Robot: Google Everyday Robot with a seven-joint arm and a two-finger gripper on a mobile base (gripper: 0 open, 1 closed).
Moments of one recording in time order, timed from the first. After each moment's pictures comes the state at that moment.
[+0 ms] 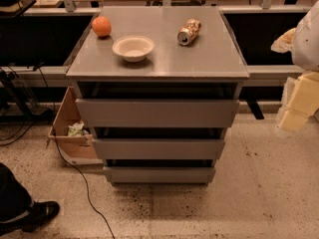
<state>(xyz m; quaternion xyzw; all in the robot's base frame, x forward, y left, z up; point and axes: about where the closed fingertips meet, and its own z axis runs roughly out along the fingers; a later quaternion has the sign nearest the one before) 0.438 -0.215 0.981 -0.60 0.78 -0.04 0.17</state>
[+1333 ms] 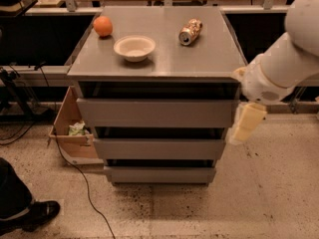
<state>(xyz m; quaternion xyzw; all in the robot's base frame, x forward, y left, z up) 0.512 -0.189 0.867 -0.63 0.75 -0.01 0.20</state>
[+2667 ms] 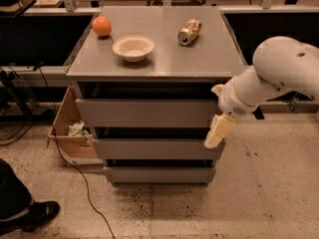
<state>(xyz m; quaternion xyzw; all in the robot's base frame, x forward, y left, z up) 0.565 -0.157 0.779 -0.61 0.75 0.05 0.24</state>
